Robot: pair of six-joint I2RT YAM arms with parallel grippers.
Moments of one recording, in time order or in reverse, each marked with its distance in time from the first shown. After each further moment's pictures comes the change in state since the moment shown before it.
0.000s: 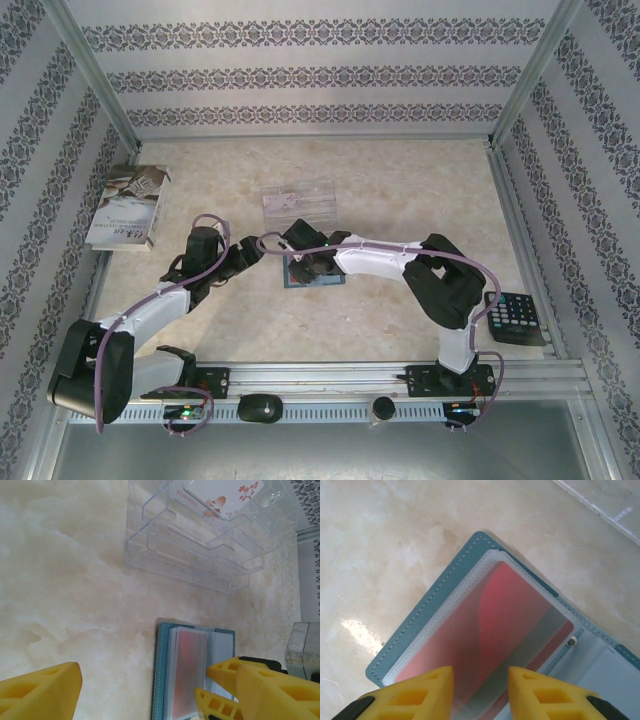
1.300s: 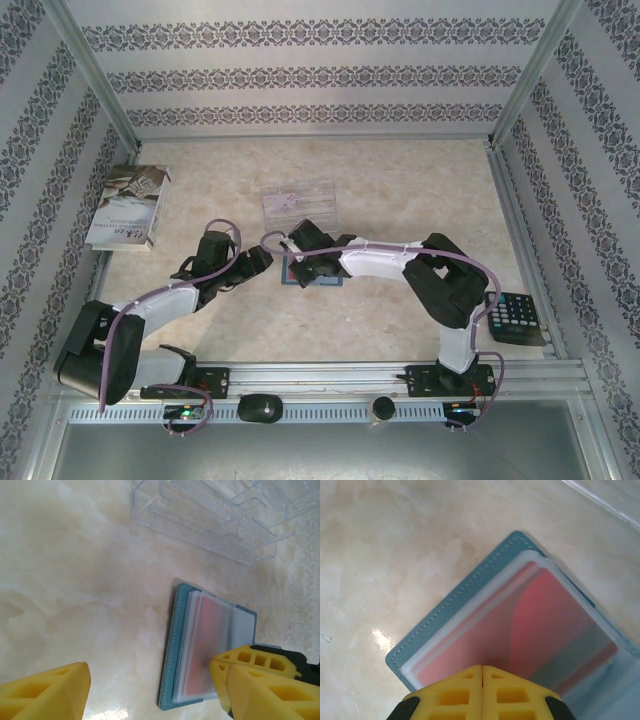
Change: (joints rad) left arm -0.059 0.107 -0.015 0.043 0.008 0.000; right arm -0.047 -0.014 -0.080 0.148 -0.116 0.020
